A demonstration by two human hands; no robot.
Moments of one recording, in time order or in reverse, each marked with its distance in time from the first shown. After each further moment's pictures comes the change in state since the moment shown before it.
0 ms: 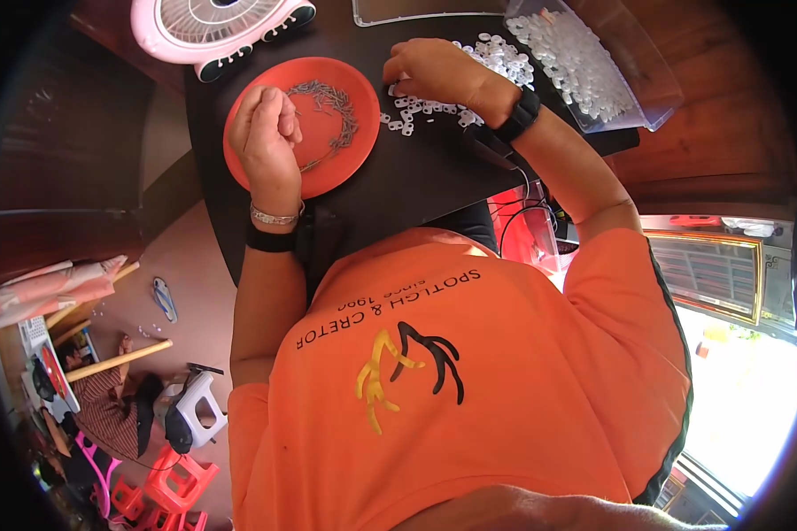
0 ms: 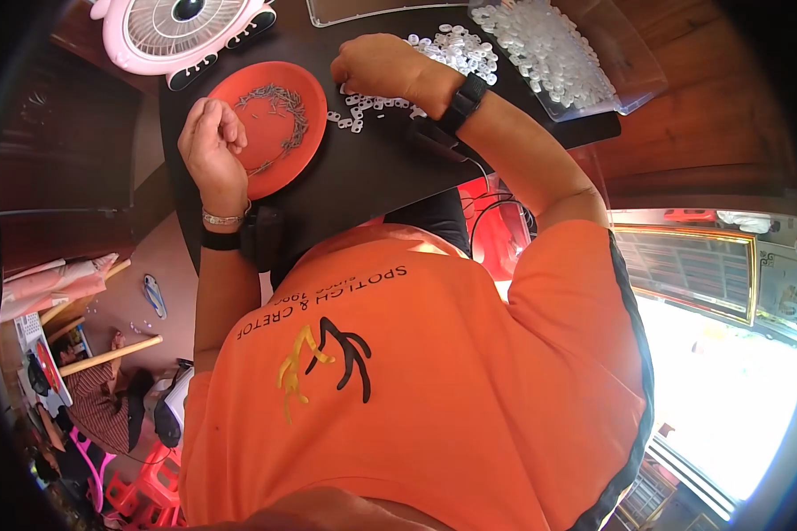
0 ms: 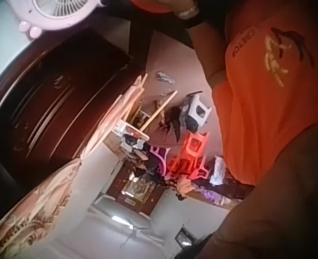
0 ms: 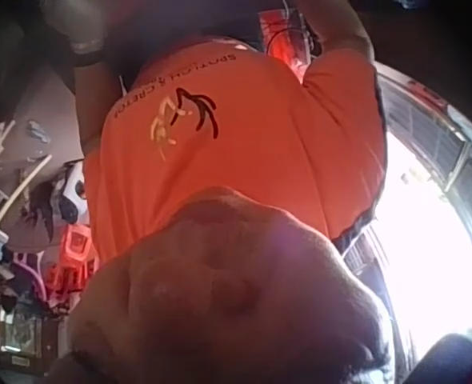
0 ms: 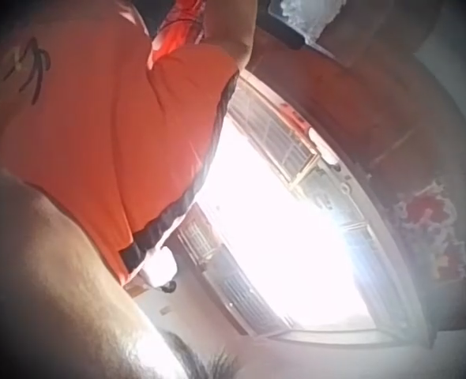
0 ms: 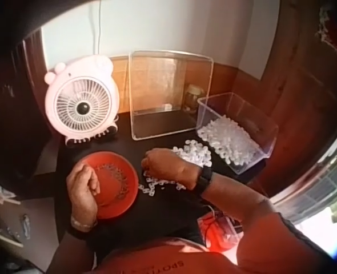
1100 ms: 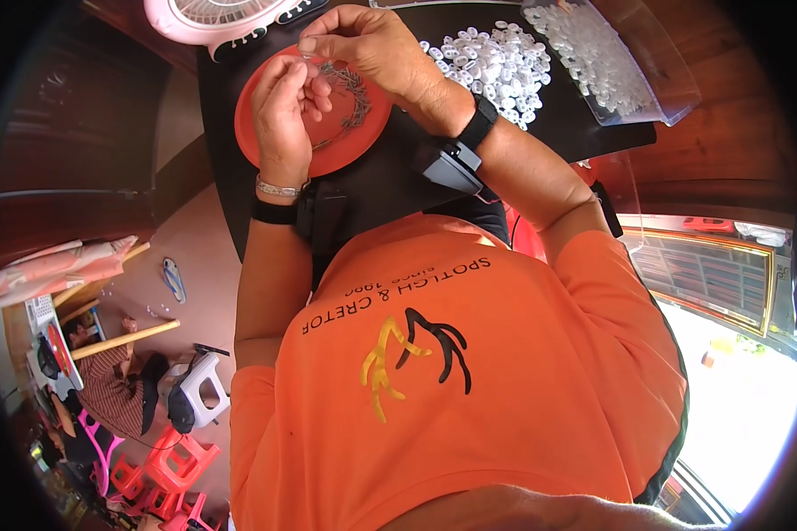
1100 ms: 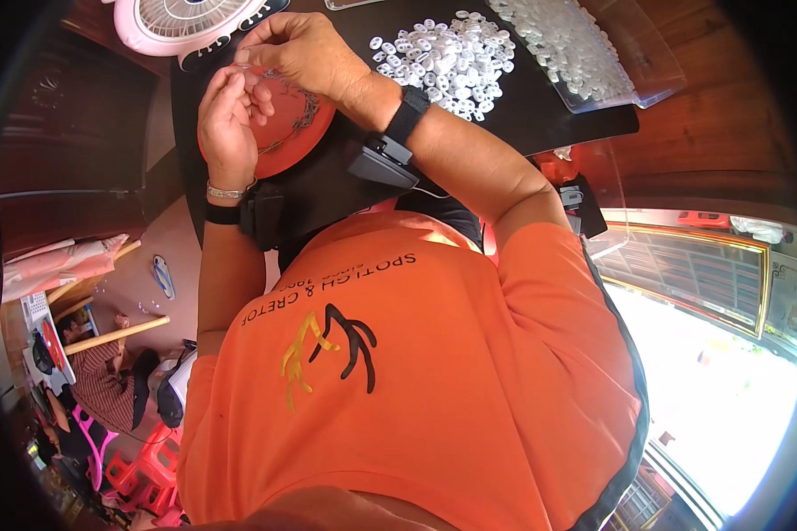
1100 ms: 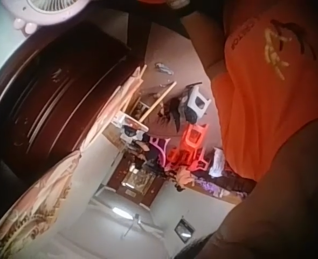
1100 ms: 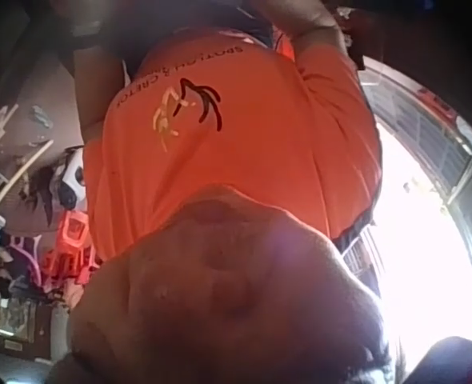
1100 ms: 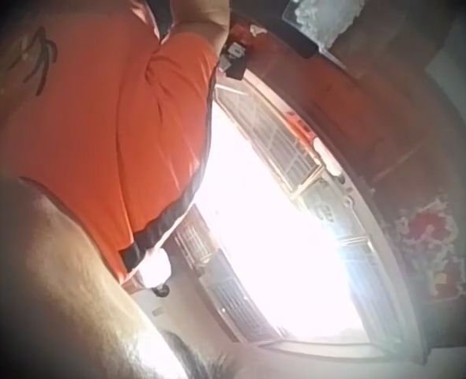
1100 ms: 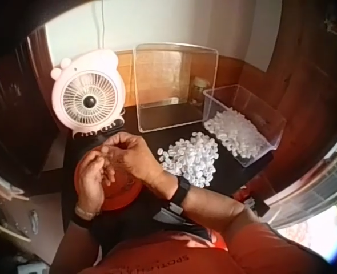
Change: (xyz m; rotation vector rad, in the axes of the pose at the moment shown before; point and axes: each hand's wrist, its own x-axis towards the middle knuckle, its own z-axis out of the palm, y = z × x) left_hand 0.006 -0.010 -0.008 0.000 -0.154 -0.121; right_hand 0.045 -0.091 0.006 1.386 0.569 0.031
